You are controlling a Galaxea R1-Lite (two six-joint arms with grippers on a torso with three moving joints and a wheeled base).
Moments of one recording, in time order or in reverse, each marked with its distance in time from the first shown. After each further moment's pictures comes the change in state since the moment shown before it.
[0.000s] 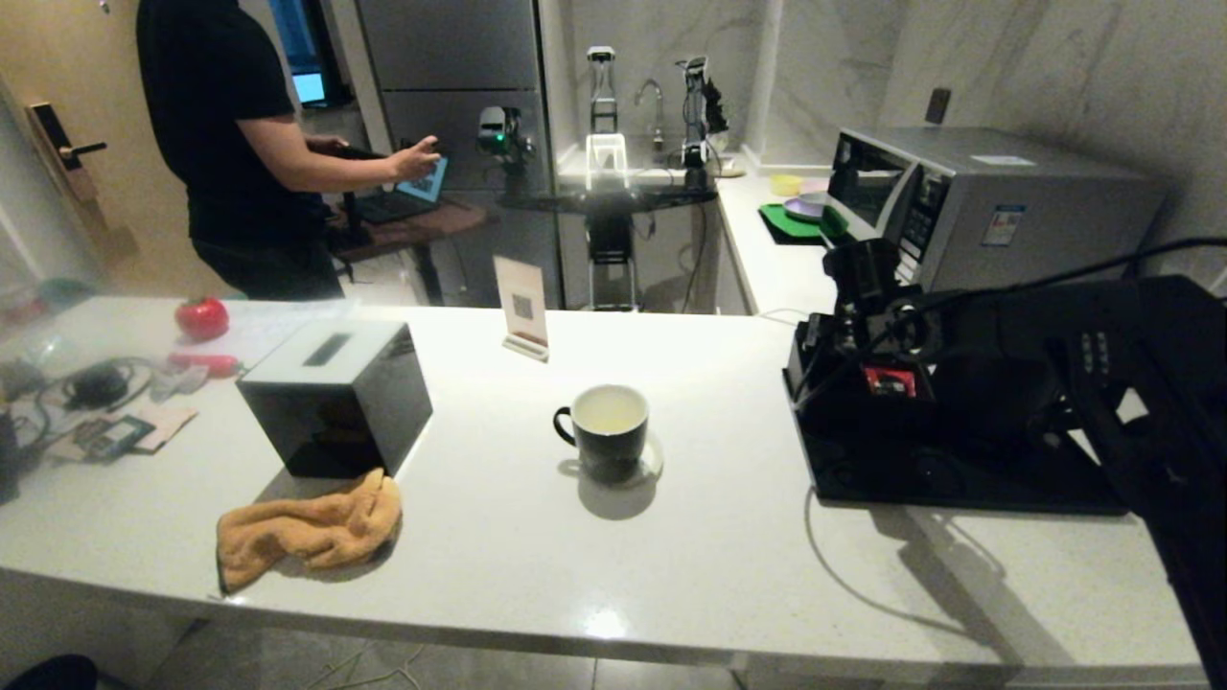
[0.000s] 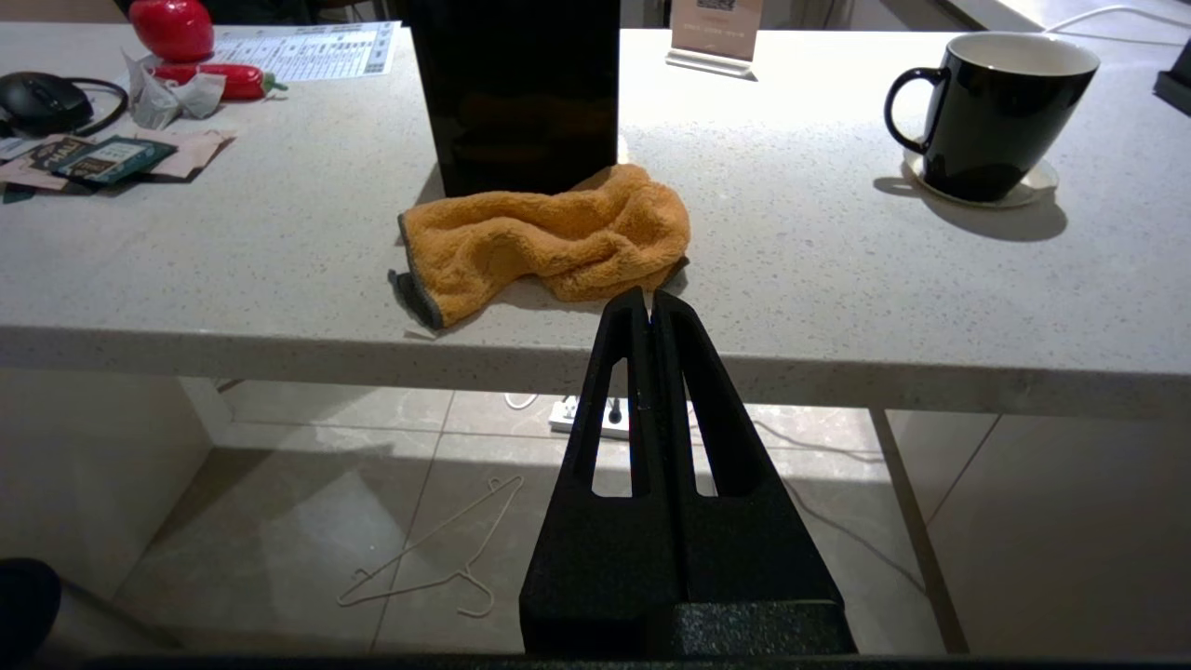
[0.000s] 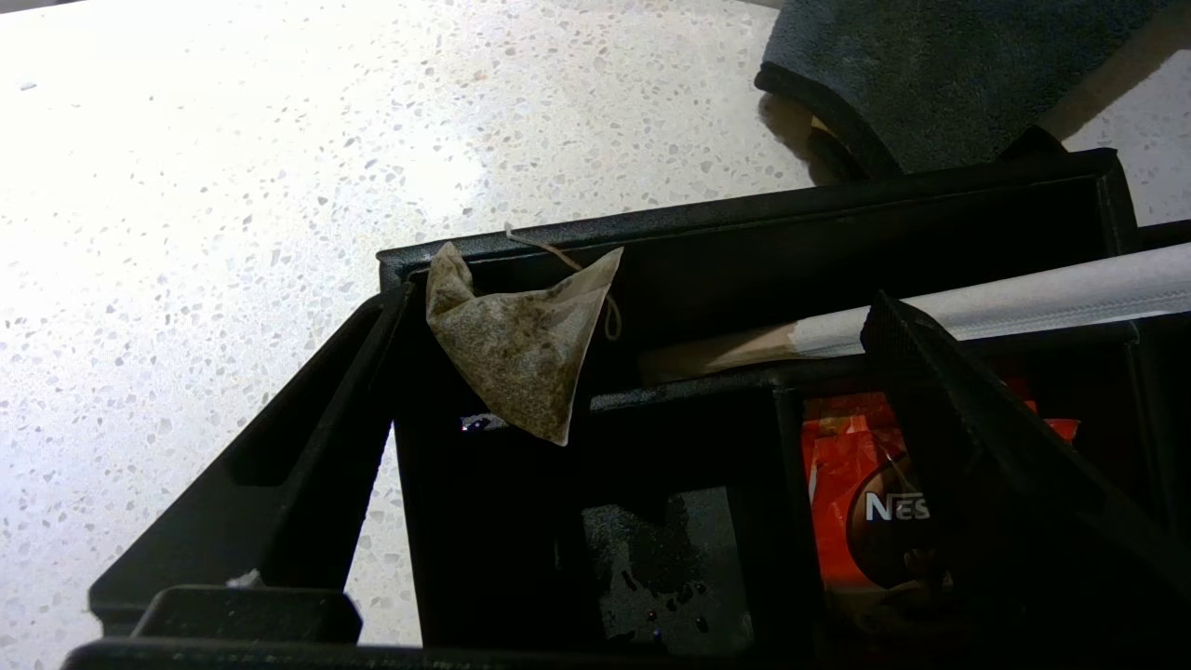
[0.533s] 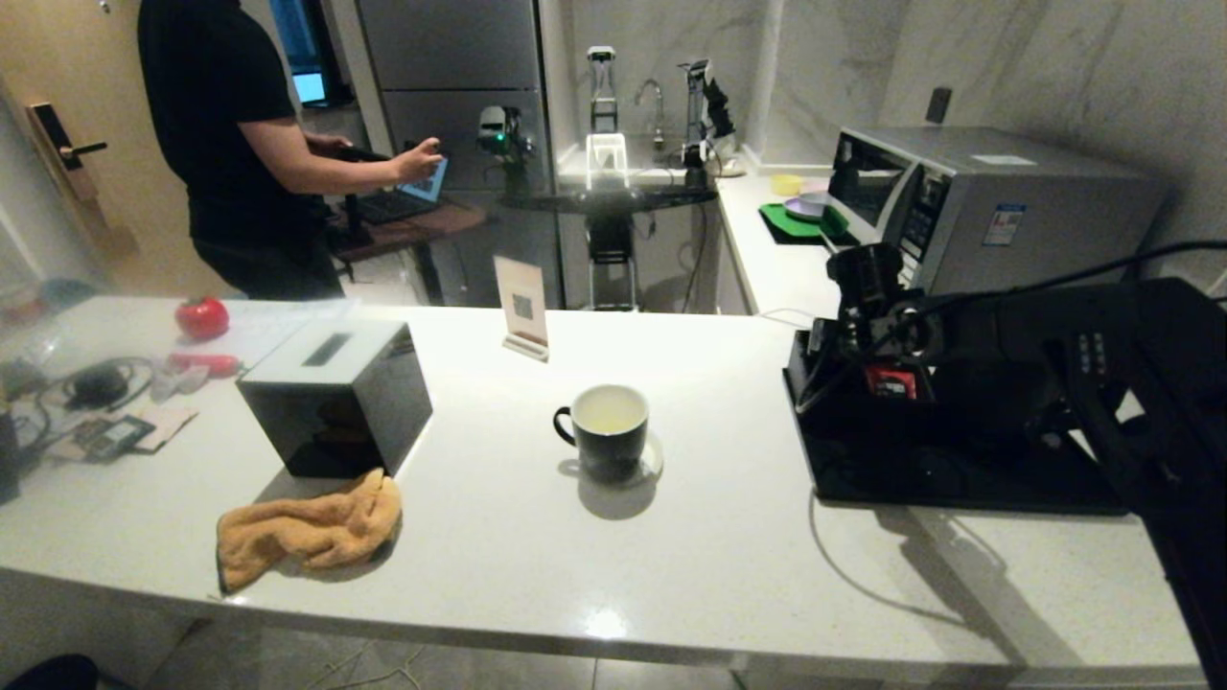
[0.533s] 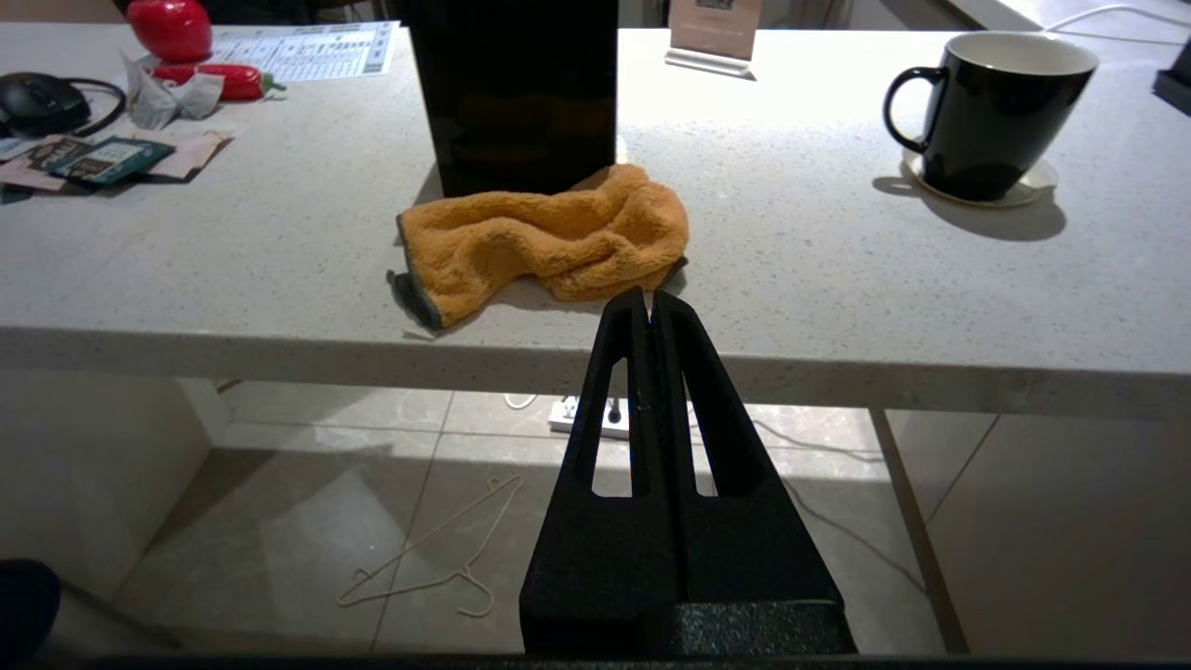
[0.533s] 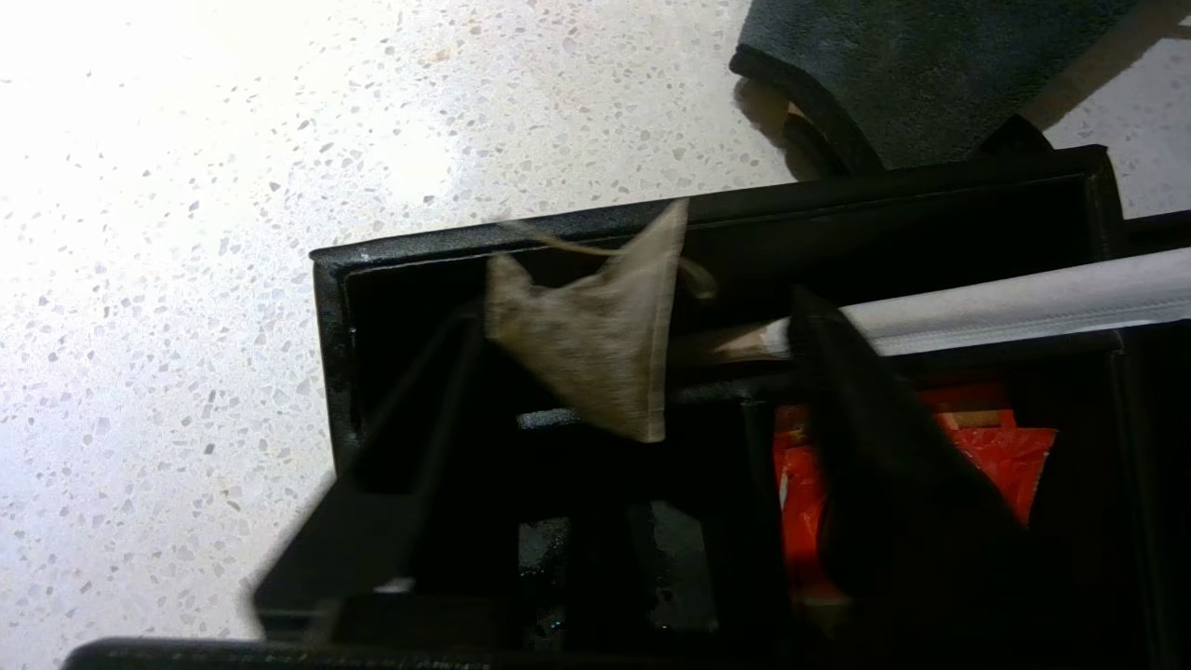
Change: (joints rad) left arm 0.000 0.000 0.000 0.000 0.000 0.000; right arm -0.002 0.006 0.001 0.000 0.000 -0.019
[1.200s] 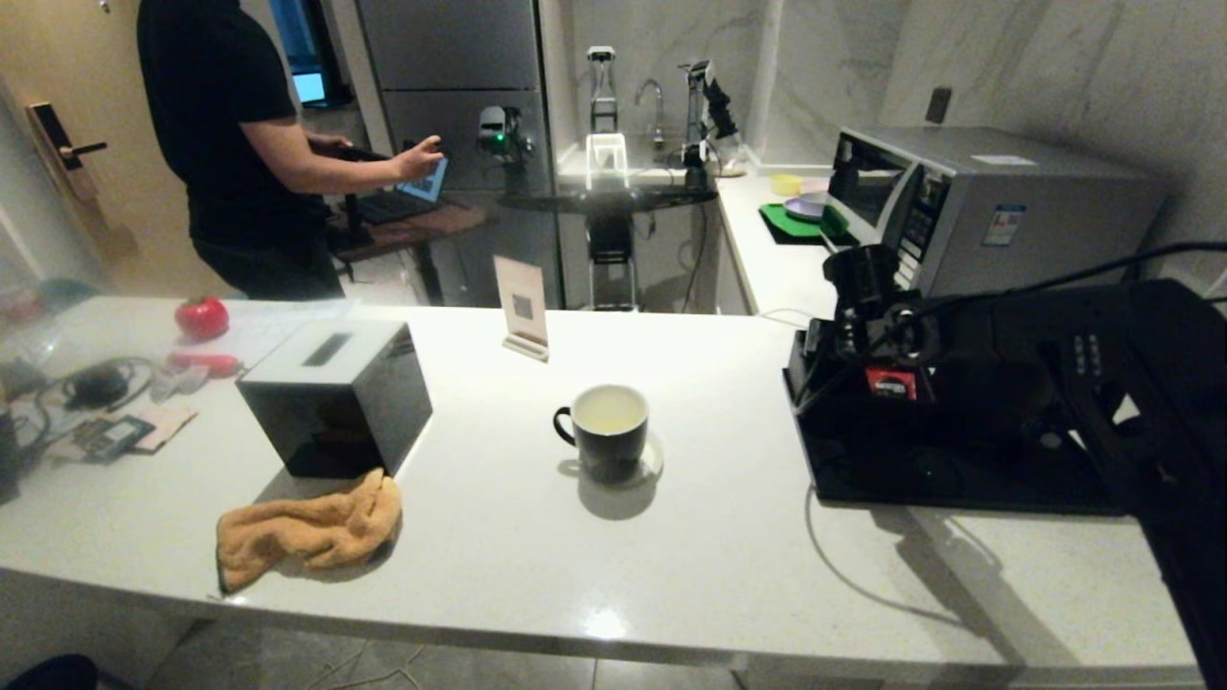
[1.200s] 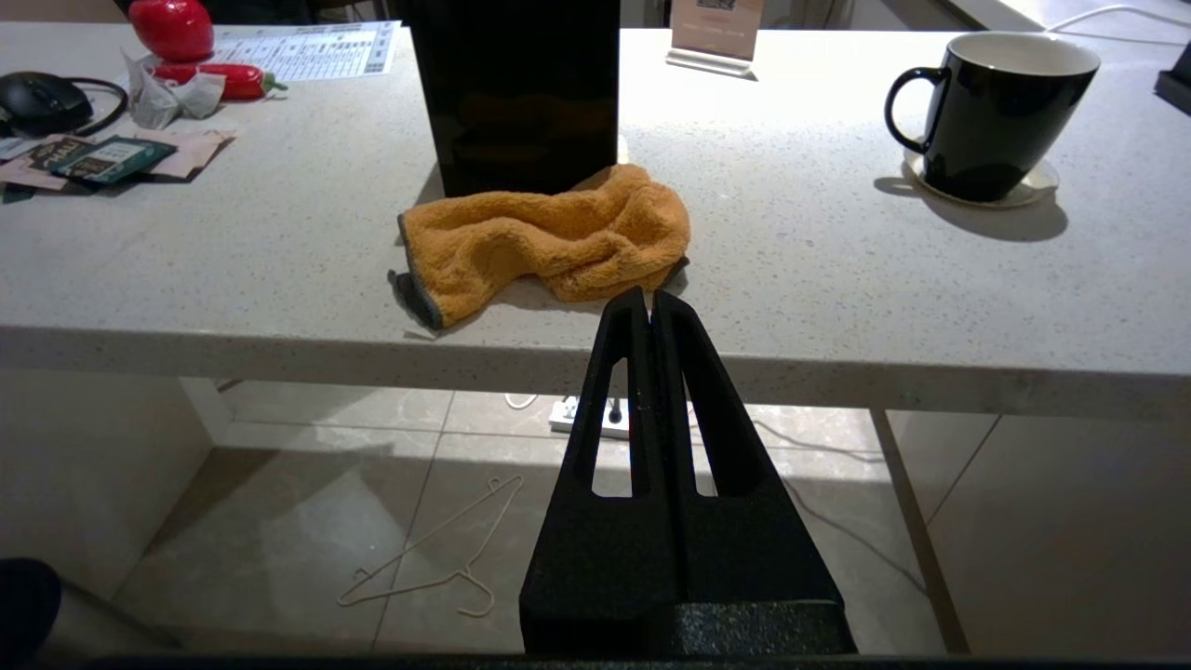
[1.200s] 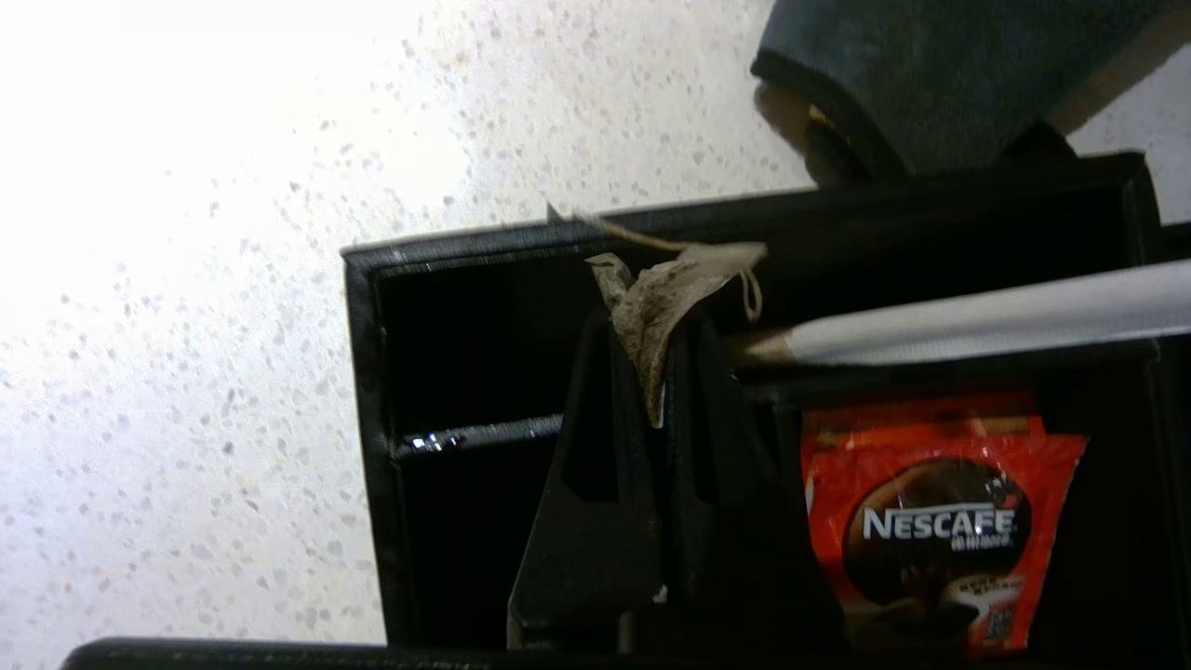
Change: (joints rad) left arm 0.000 0.000 0.000 0.000 0.001 0.000; right arm 0.004 0.004 0.000 -0.012 0.001 -0.002
